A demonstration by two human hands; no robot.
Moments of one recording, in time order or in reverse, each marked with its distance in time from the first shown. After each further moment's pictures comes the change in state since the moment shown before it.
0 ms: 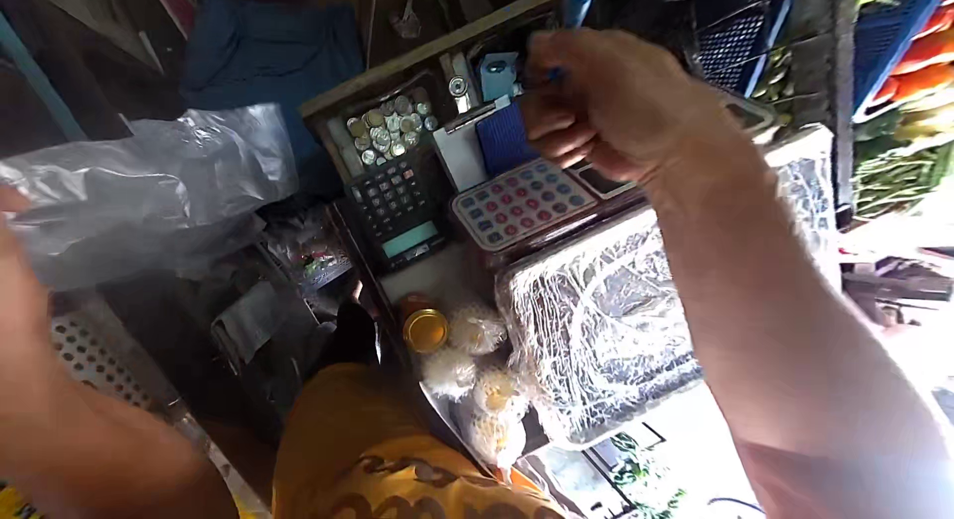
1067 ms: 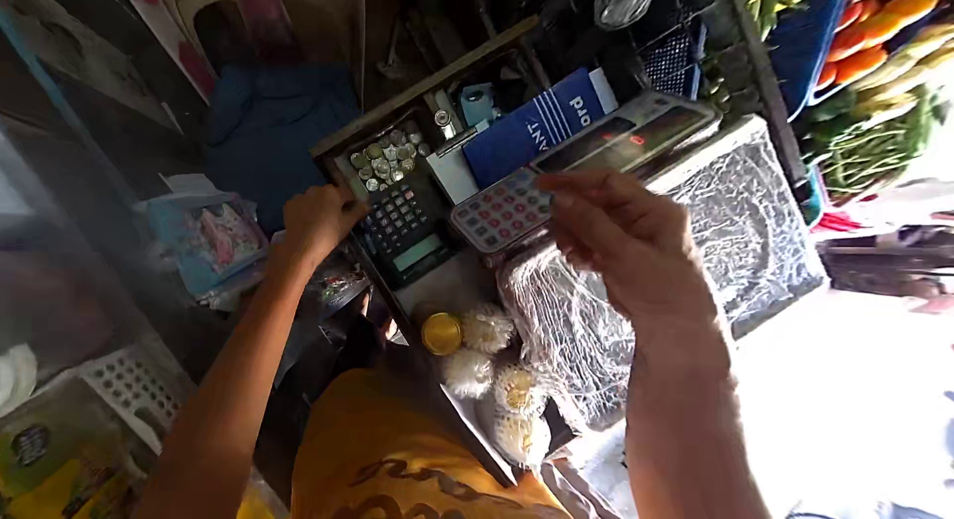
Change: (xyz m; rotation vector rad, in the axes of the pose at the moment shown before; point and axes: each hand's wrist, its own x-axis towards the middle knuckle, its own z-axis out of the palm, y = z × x) left_hand 0.061 0.092 0.184 0.352 -0.795 0.166; right_hand -0.114 0.054 0.047 -0.101 0.455 -0.323
